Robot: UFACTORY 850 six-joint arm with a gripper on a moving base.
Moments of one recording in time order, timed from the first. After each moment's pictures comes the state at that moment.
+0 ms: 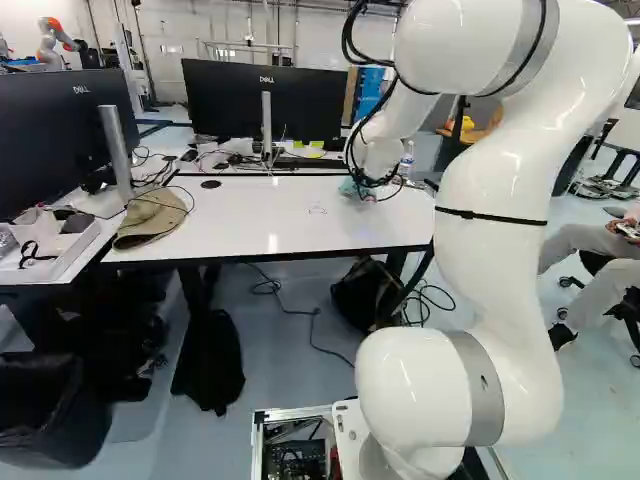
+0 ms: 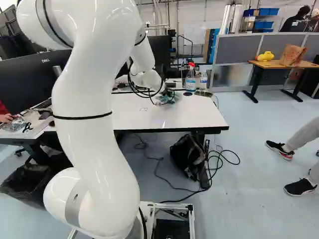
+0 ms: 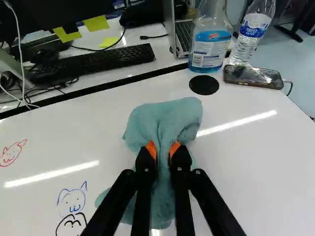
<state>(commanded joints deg) -8.2 -21.0 -59.0 6.9 15.5 0.0</state>
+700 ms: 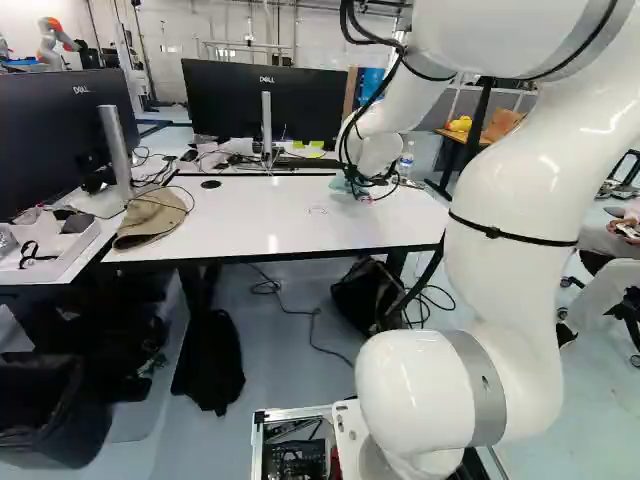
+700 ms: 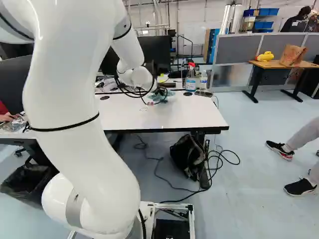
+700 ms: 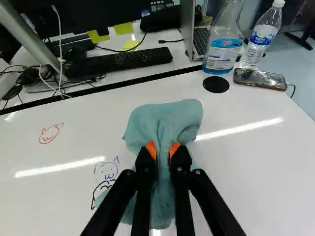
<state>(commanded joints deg) -4.2 -12.0 -50.7 6.9 15.5 0.0</state>
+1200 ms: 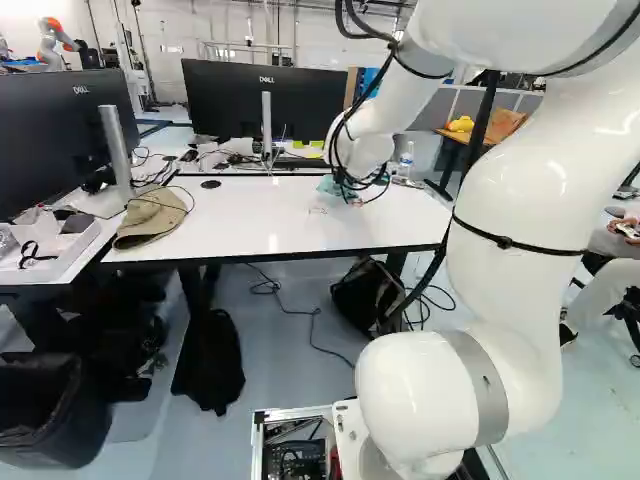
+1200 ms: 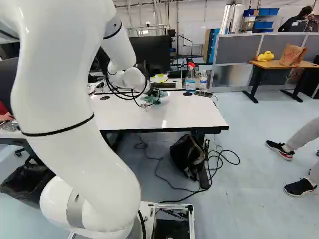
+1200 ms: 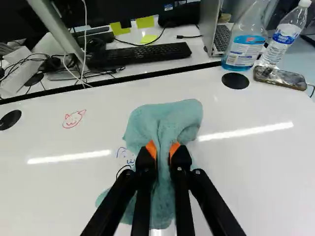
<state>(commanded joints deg) 0.0 -9.6 -48.0 6.9 15.5 0.0</state>
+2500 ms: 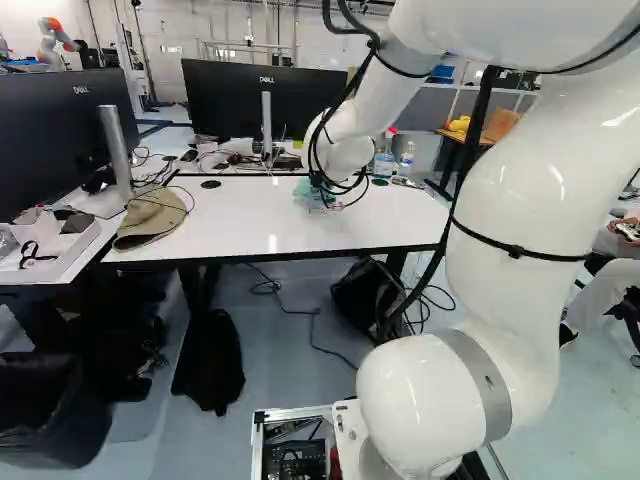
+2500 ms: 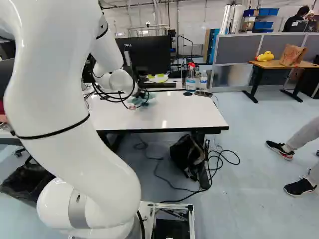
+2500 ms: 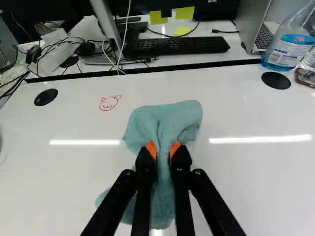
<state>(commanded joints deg) 6.8 -9.2 -46.3 6.9 15.5 0.0</state>
